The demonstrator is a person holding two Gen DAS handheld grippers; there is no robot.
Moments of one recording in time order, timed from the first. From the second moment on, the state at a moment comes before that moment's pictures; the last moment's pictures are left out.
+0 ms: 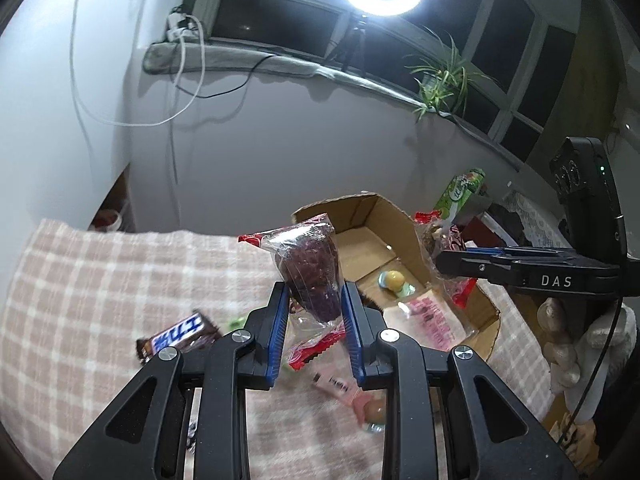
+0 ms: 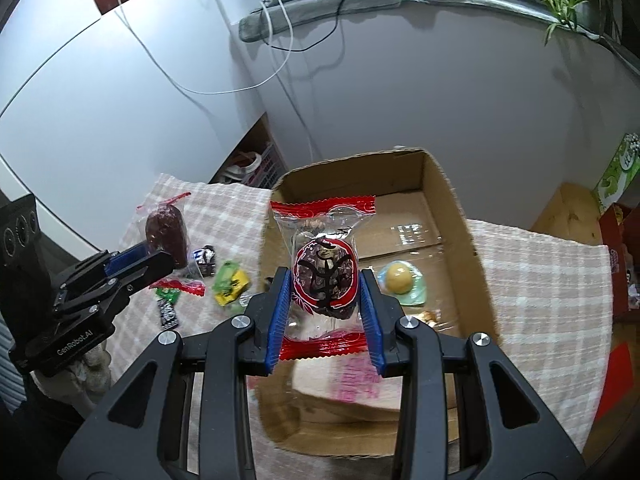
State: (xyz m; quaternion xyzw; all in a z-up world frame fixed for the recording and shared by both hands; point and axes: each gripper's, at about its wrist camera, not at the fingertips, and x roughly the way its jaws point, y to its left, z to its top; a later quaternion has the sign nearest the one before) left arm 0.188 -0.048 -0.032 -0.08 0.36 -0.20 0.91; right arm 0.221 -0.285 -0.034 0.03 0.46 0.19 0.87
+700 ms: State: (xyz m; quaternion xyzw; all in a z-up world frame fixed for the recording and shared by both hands) left arm 0.251 -0.114 -0.047 -0.03 0.38 -0.22 0.90; right arm 0.271 -0.336 -0.066 0.06 0.47 0.15 0.87
